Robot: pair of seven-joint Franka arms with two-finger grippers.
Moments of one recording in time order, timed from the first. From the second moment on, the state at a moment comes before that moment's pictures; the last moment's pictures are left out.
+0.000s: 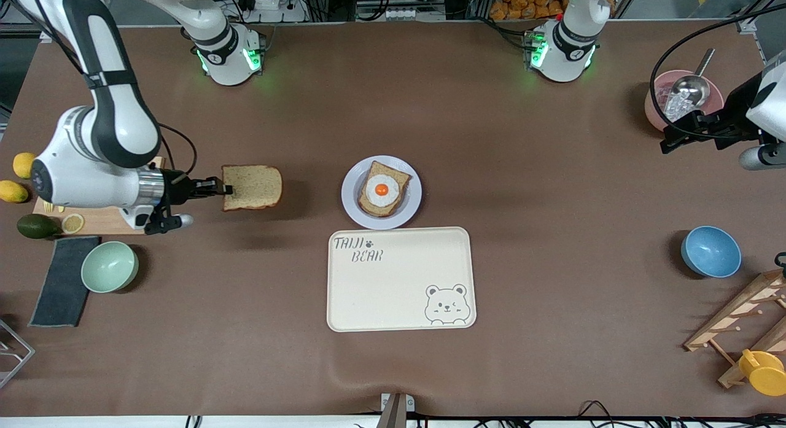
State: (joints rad) left arm 0.02 0.04 -0.09 -1.49 -0.02 1.48 -0.15; right arm 0.07 0.23 -0.03 -2.03 0.53 1.91 -0.30
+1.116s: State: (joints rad) left arm 0.02 0.04 -0.09 -1.49 -0.02 1.48 -0.15; right arm 0.39 0.27 -0.03 -2.09 0.73 2.17 -0.09
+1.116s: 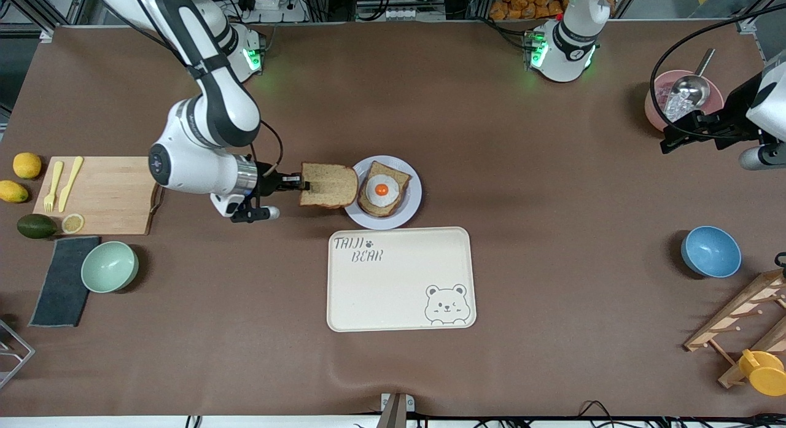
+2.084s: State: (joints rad) left arm 0.02 0.04 -0.09 -1.49 -0.02 1.48 -0.15; right arm 0.55 0.37 -0.03 -2.09 0.90 2.36 -0.09
